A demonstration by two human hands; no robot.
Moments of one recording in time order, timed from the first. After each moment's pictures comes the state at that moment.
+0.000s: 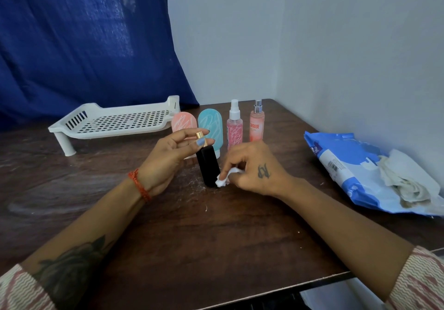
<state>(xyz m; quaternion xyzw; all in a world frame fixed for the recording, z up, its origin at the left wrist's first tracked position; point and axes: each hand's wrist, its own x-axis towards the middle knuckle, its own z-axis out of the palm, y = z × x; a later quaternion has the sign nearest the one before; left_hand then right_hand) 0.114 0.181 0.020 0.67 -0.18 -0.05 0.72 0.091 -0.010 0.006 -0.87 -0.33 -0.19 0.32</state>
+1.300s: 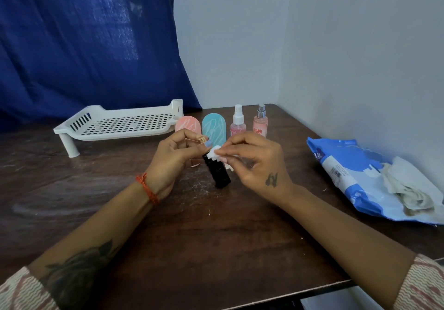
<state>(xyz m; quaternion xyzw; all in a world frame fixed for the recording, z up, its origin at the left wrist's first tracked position) 0.110 0.175 0.023 0.67 -0.15 0.02 0.72 0.093 -0.002 0.004 -0.77 -0.33 -0.44 0.32</state>
